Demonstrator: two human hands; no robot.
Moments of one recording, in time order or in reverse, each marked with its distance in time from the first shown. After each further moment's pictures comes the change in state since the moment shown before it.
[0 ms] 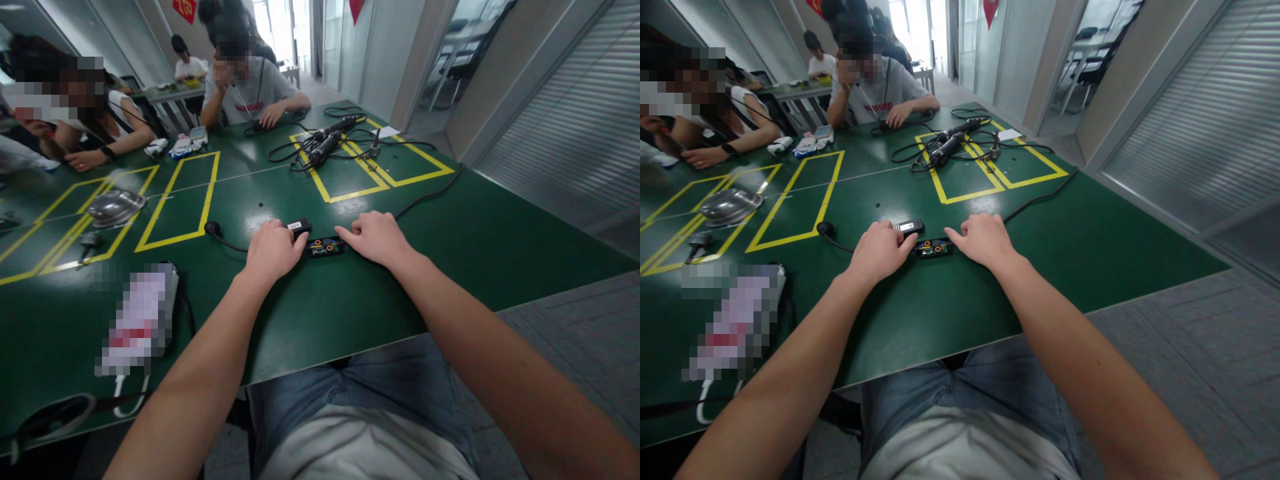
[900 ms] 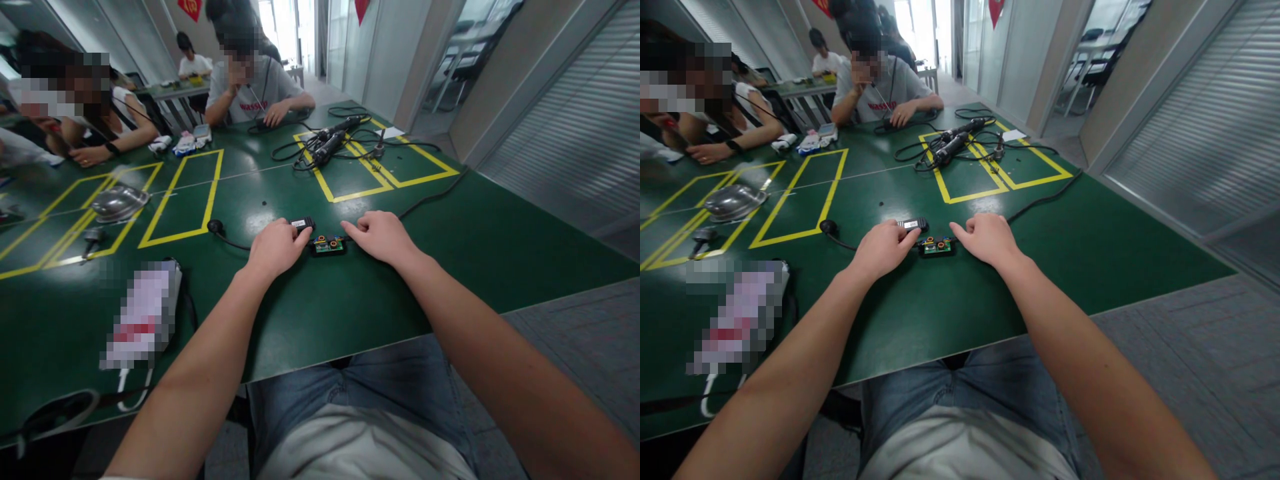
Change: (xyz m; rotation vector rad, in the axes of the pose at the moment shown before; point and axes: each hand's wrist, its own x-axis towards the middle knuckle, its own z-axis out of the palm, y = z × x) left_hand 0.002 0.002 -0.007 -0.112 -0.063 -0.042; right_hand 0.001 0.005 -0.005 0.089 0.004 0.014
